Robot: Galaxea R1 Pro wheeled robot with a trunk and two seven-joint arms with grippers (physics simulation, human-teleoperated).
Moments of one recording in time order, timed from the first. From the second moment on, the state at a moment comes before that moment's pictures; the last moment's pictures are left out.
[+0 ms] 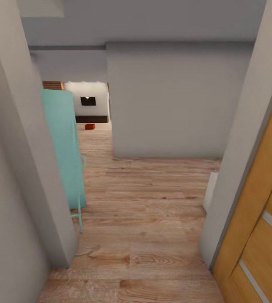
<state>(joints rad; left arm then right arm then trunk) 0.00 0.05 0.01 -0.30 0.31 0.12 0.04 -0.14 0.04 0.21 0.03 0.04 -0.18 -0.08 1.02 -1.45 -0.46</state>
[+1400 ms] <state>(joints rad) -0.01 0.02 0.01 -0.31 0.30 0.13 0.04 -0.14 -0.05 0.17 0.03 -0.17 -0.18 -0.08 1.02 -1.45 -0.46</state>
